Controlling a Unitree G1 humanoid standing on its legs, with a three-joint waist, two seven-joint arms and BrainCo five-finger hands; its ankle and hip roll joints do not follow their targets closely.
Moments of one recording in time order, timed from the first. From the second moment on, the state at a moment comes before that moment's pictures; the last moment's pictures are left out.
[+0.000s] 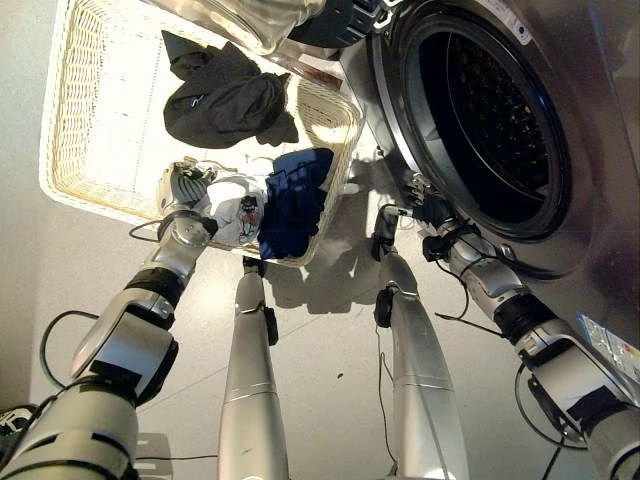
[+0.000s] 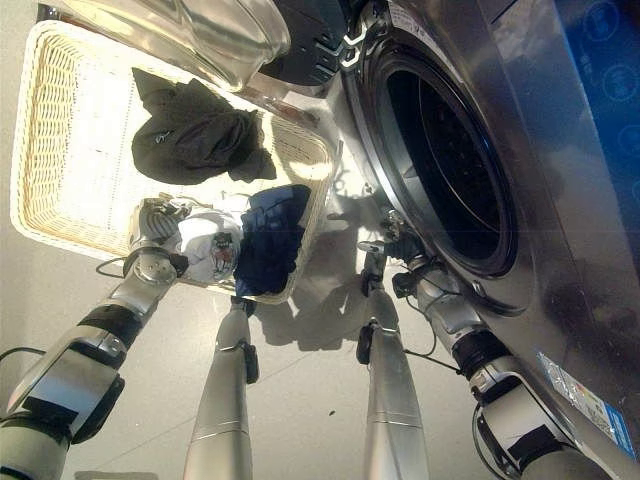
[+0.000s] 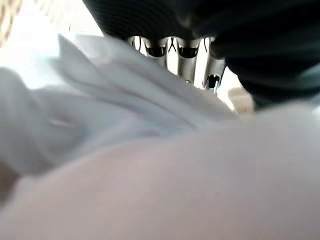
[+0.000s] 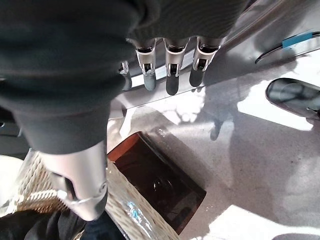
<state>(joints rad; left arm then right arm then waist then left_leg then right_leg) -0.88 0.58 -0.44 0.99 -0.06 -0.16 0.71 -0.72 -0.52 0.47 0.64 0.52 -0.15 -0.09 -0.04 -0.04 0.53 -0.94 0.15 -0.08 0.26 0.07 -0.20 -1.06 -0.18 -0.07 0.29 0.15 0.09</state>
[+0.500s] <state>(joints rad) -0.73 0.57 -0.47 0.81 0.35 -0.26 0.90 -0.64 -0.49 0.41 0.56 0.52 -0.15 -0.12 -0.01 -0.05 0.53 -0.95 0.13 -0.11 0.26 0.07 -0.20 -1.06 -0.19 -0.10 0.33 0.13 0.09</state>
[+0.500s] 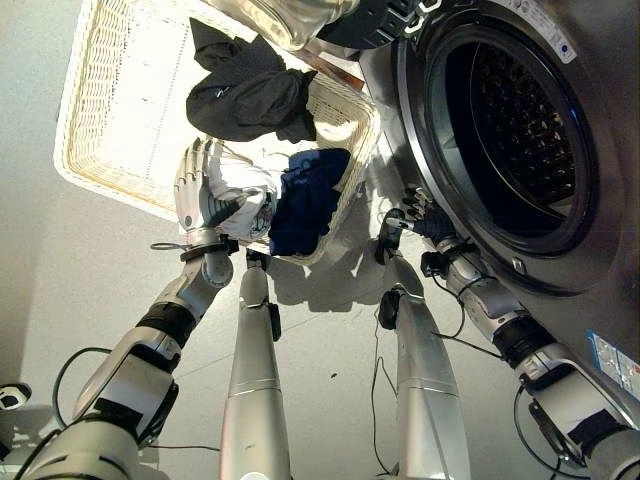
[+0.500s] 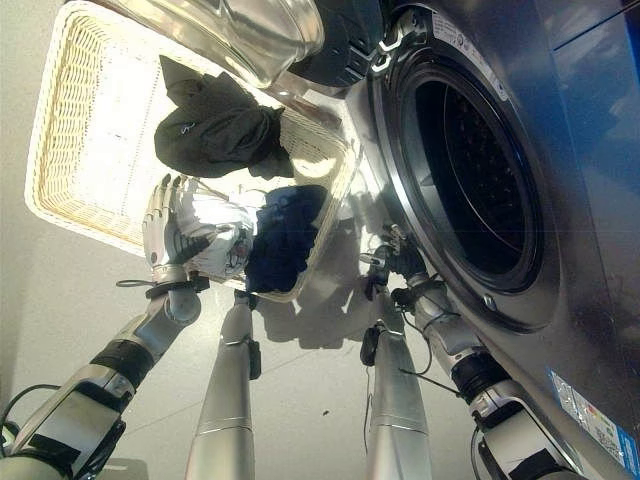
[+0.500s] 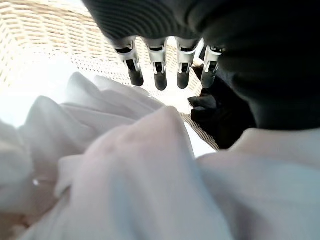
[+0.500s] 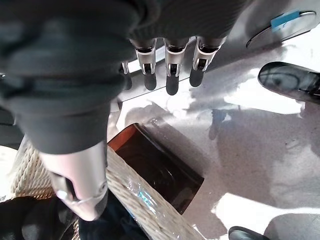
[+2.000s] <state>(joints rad) -0.90 0.62 -0.65 0.86 0.28 0.01 0.48 -0.70 -0.54 0.43 0.60 0.52 -0.15 -0.08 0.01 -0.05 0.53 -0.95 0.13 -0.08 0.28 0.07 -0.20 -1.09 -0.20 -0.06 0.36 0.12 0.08</state>
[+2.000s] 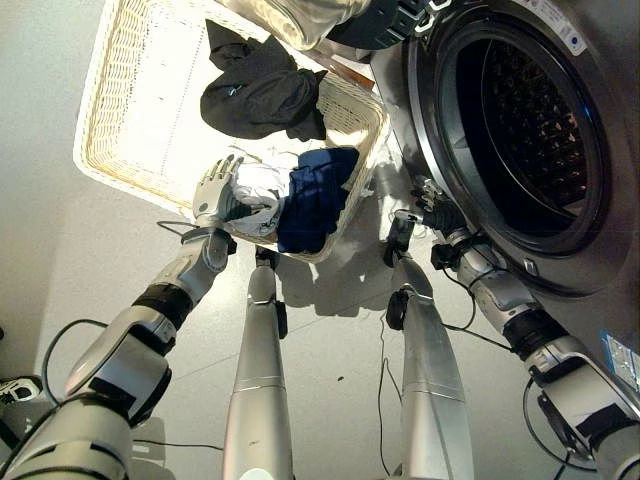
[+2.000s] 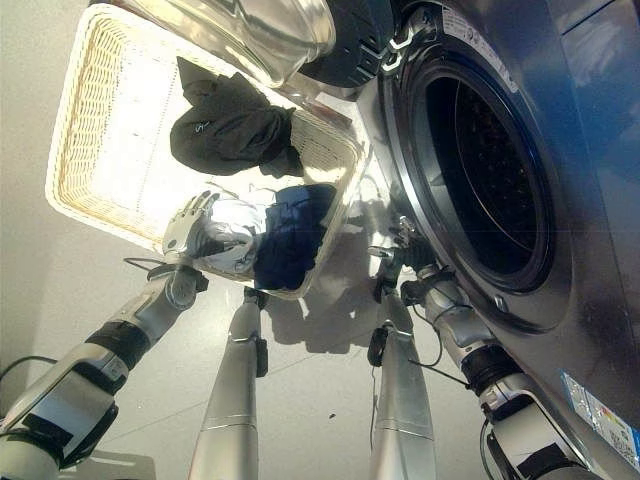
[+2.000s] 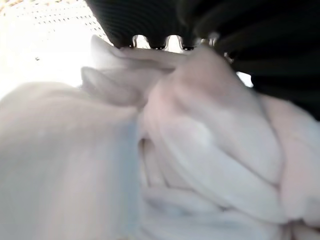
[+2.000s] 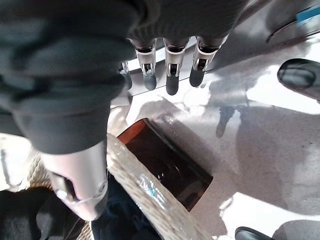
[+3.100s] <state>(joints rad) -0.99 0.62 -0.64 1.06 0.03 0.07 0.27 -0.73 -0.52 0.47 0.60 0.52 -0.15 -0.08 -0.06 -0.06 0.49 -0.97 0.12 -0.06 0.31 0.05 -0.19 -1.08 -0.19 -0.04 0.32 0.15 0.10</state>
